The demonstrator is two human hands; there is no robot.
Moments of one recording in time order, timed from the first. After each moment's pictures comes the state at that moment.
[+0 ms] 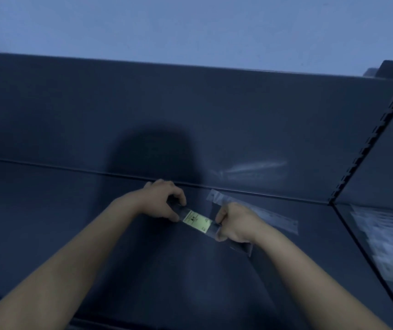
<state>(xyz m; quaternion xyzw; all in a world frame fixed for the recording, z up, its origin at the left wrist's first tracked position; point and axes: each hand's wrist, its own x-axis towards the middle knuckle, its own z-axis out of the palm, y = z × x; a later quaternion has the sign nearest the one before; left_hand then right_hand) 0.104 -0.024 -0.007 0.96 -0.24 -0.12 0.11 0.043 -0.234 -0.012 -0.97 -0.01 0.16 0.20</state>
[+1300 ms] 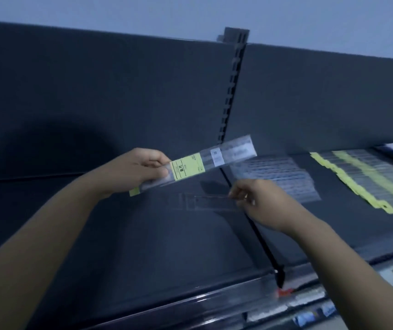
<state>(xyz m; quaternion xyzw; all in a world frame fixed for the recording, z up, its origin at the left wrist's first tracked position) 0.043 -0.196 0.039 0.79 -0.36 -0.21 0.45 -0.104 -0.443 0.020 -0.98 0.05 -0.04 0.21</state>
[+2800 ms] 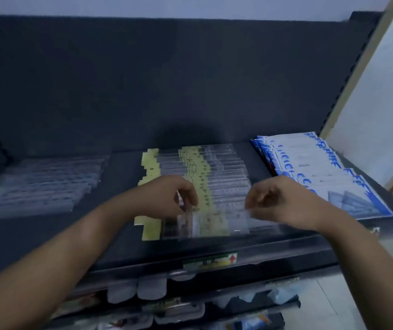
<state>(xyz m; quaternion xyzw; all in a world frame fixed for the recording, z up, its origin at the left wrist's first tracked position) -0.149 -0.782 0.006 0.87 -0.40 -0.21 0.21 -0.270 -1.016 0.019 -0.92 -0.02 0.03 0.39</state>
